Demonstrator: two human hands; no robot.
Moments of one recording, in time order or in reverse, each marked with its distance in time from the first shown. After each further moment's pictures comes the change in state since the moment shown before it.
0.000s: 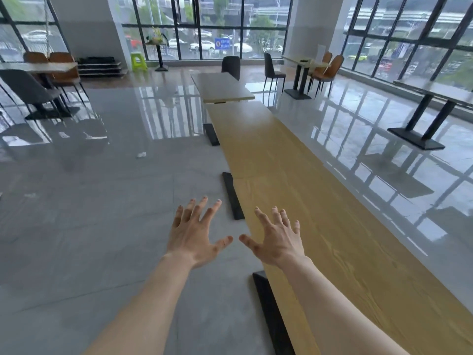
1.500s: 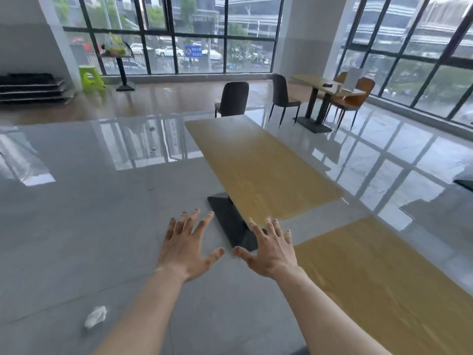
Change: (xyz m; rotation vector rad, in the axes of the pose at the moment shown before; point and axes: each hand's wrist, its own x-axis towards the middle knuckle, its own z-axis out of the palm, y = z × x) left_hand 1.544 -0.751 0.030 -0.008 -0.055 0.112; right_hand 1.639 -0.405 -0.084 -0.016 0.011 0.124
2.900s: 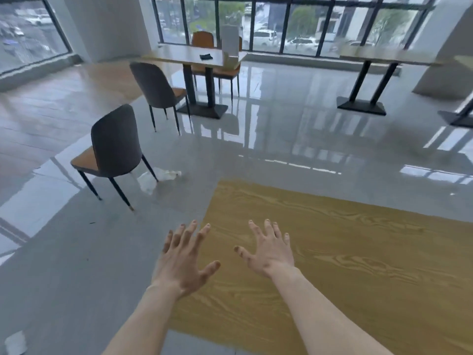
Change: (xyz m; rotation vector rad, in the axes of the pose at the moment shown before) left_hand 1.343 -0.420 0.021 0.017 -0.323 0.878; right_hand 1.232 -0.207 -0.119 0.287 0.115 0.914
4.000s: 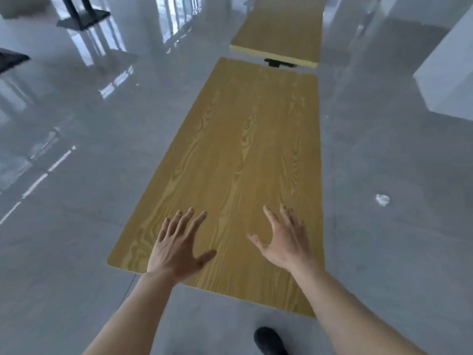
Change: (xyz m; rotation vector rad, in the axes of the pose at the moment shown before) left_hand 0.377 -0.068 0.082 0.103 -0.477 1.530; right_hand 0.101 -0.168 0.118 0.478 0.365 1.474
